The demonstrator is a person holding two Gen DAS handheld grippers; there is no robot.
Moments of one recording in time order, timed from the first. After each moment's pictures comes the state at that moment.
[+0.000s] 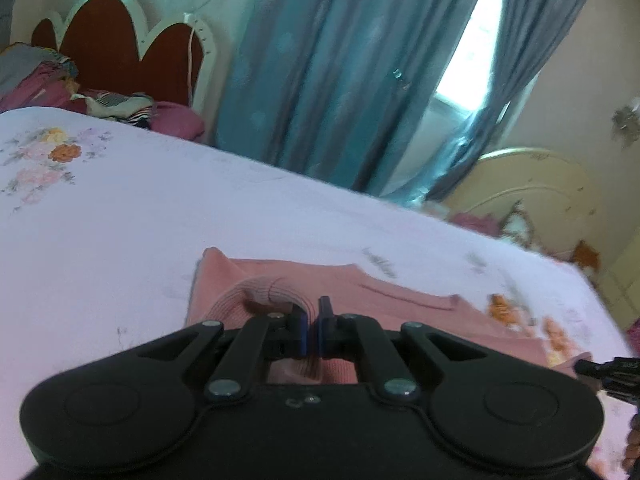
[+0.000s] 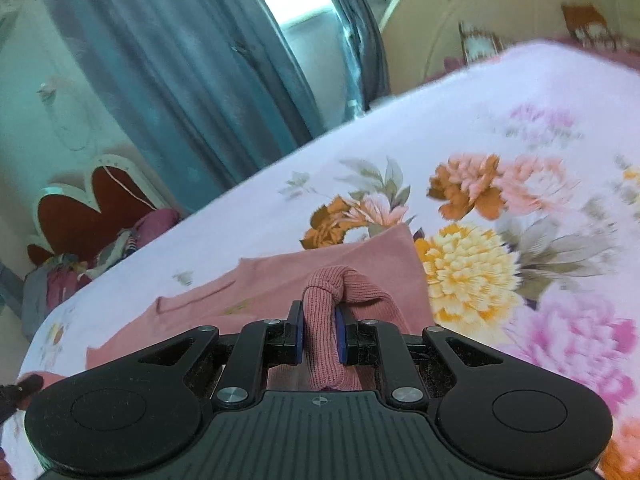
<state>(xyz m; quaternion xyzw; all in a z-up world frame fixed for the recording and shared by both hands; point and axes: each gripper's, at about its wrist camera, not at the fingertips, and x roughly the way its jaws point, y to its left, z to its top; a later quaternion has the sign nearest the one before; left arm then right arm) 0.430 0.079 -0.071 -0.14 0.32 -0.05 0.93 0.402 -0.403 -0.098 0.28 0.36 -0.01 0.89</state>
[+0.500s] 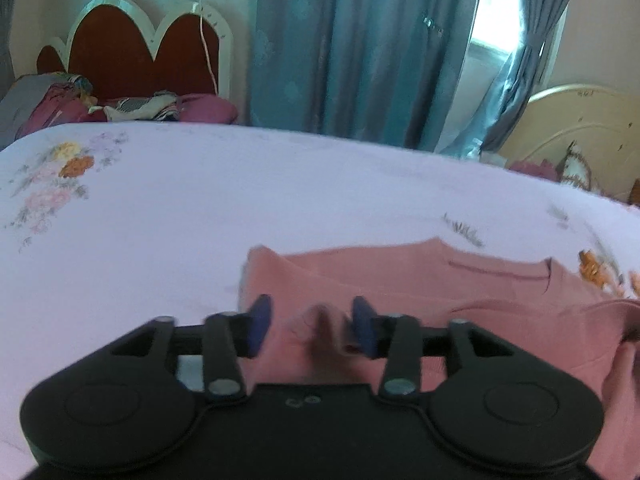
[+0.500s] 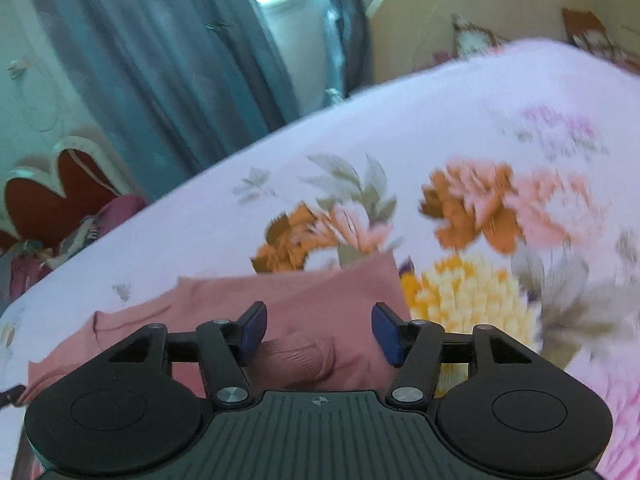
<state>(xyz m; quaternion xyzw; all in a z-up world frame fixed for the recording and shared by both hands) 0.474 0.093 -0.100 -0.04 0.36 0.00 0.93 0.454 -0.418 -0.123 0.21 0.36 -0.01 0.91</state>
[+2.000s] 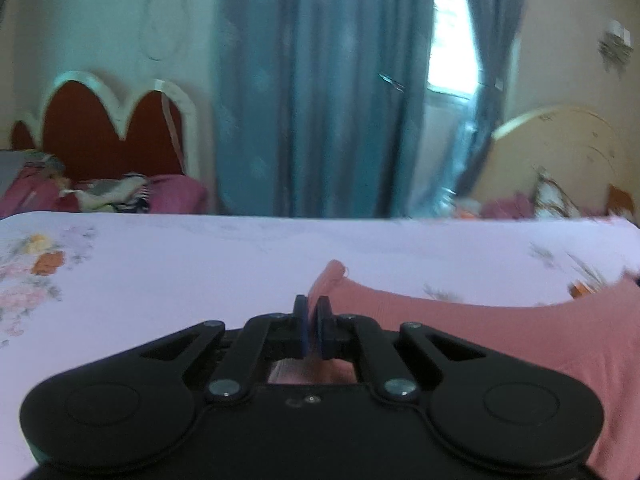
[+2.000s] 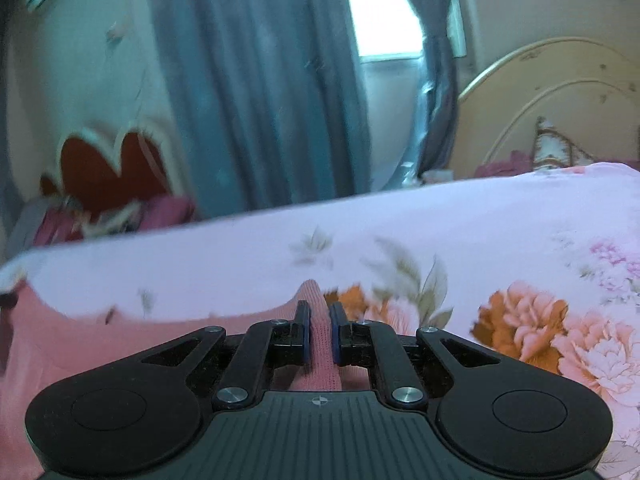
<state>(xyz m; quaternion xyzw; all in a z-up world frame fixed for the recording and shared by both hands) 0.510 0.077 -0.097 0.00 0.26 -0.03 0.97 0.484 -0.402 -0.121 0.12 0.28 0.04 0.95</state>
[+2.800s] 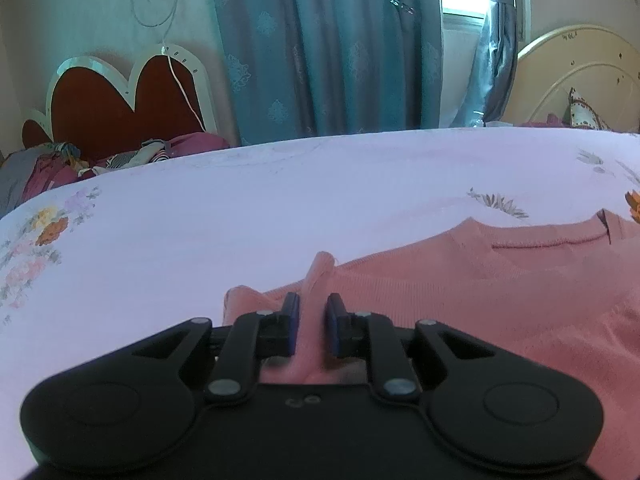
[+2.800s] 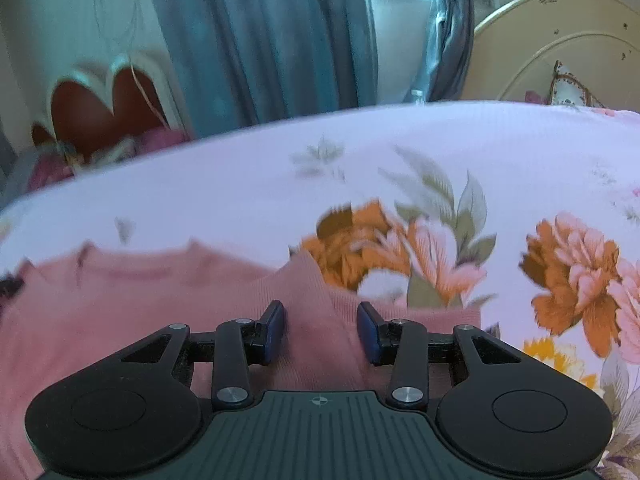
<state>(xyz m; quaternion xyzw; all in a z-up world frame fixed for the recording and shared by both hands) 0.528 0.058 -0.154 0.08 0.34 0.01 0.94 0.511 -0.379 -0.172 0.08 0.39 0.07 0.92</state>
